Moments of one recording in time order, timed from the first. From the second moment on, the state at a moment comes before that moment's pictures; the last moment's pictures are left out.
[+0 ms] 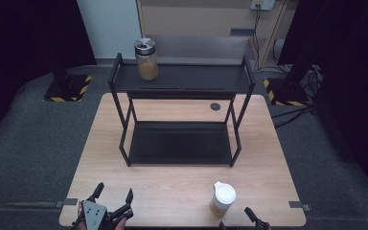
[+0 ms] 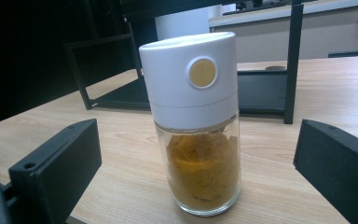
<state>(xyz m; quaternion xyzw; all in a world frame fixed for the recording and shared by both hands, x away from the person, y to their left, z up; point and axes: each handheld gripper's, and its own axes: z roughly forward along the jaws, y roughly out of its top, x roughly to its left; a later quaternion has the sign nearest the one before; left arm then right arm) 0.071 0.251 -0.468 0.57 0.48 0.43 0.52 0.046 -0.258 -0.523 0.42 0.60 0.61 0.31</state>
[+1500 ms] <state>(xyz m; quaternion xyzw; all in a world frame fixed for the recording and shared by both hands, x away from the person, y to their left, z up) 0.069 0.253 -0.467 0.57 0.47 0.43 0.52 0.101 -0.237 -0.525 0.40 0.64 0.58 0.32</state>
